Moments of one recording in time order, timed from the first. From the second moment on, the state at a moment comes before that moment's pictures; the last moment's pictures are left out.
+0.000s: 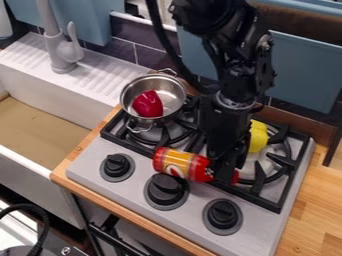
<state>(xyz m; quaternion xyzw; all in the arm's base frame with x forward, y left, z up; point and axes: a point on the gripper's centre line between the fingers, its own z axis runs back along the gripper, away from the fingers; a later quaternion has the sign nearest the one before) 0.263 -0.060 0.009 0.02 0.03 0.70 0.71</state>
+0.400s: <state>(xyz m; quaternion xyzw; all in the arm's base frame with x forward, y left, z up) 0.268 -0.051 0.025 0.01 0.04 0.69 0.72</state>
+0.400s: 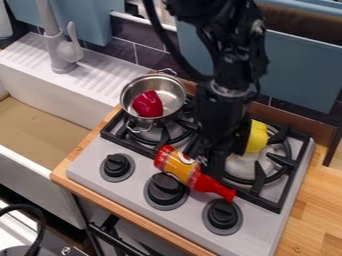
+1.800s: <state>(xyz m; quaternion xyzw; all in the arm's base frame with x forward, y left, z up) 0.310 0.010 0.096 -0.03 -0.06 0.43 0.90</state>
